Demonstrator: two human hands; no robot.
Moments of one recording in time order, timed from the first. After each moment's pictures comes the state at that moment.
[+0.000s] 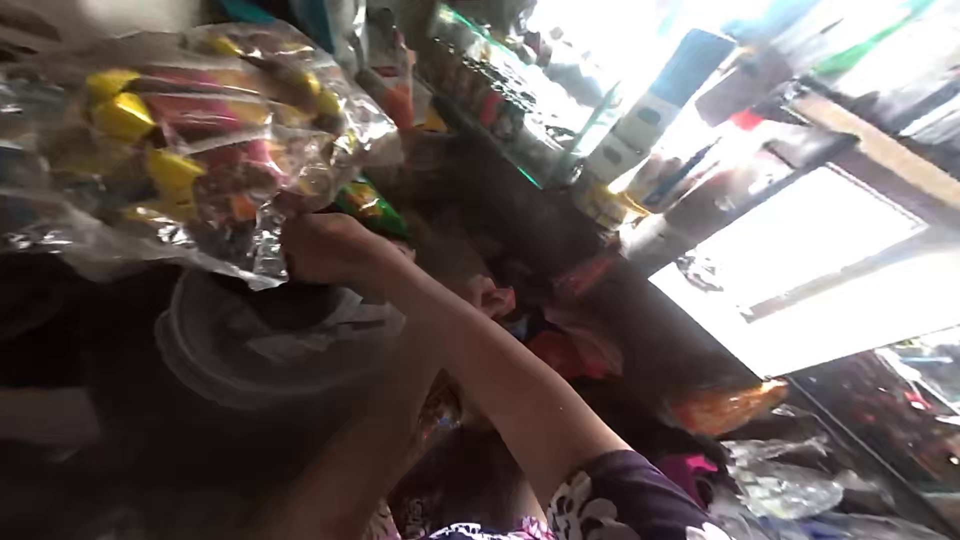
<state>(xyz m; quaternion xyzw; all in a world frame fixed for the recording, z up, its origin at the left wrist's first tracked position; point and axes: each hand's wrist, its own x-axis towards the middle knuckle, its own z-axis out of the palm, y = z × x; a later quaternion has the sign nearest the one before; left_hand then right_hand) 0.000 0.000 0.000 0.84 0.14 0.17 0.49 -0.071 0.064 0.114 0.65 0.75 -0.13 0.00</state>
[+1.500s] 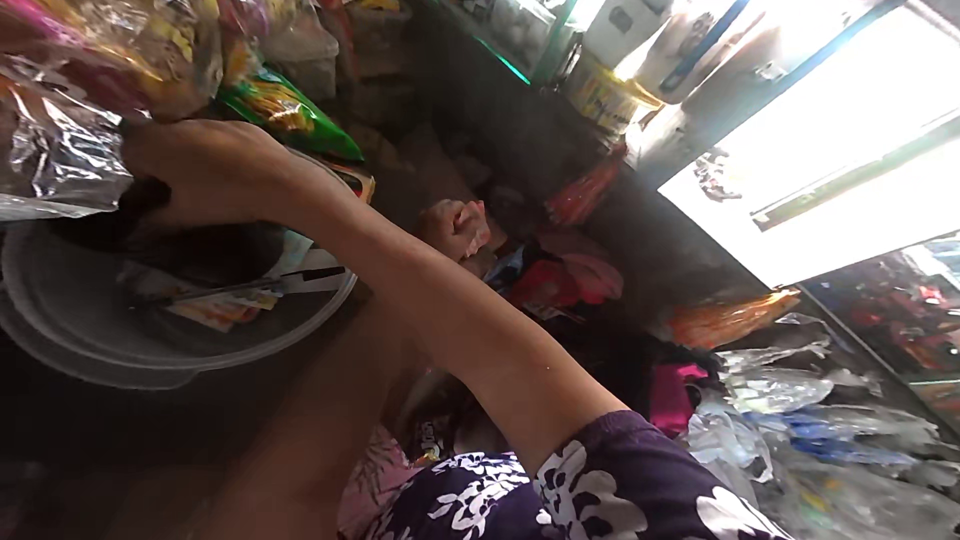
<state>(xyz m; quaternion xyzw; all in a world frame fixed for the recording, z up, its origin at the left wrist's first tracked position) -0.003 0.001 0.002 0.85 0.14 0.24 0.44 -0.055 0.074 0.096 0.58 0.80 -0.10 -0.10</state>
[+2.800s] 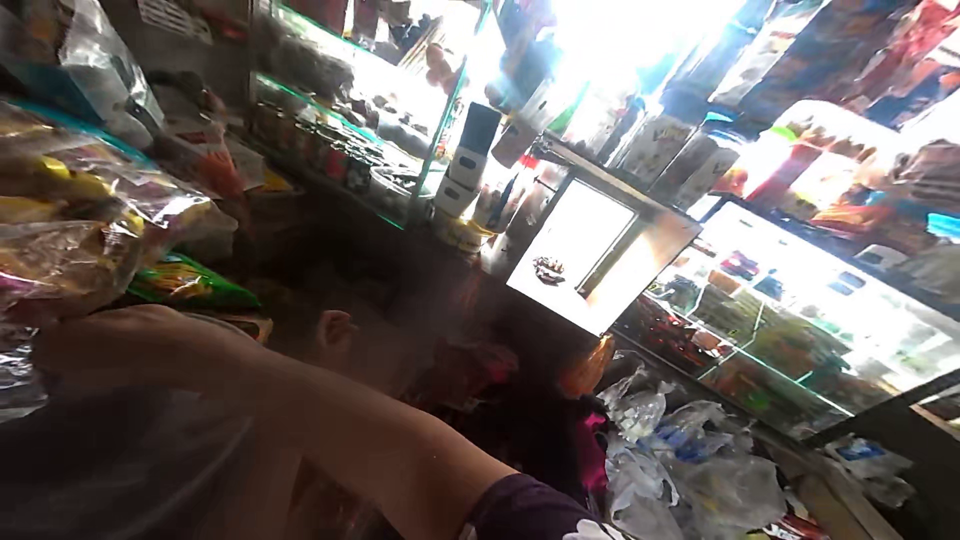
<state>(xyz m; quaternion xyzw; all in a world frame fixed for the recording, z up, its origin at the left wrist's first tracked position) 0.002 0.008 -0.006 0.73 0.19 0.34 0.56 -0.033 0.145 0.009 0.65 0.76 -0.02 -0.07</state>
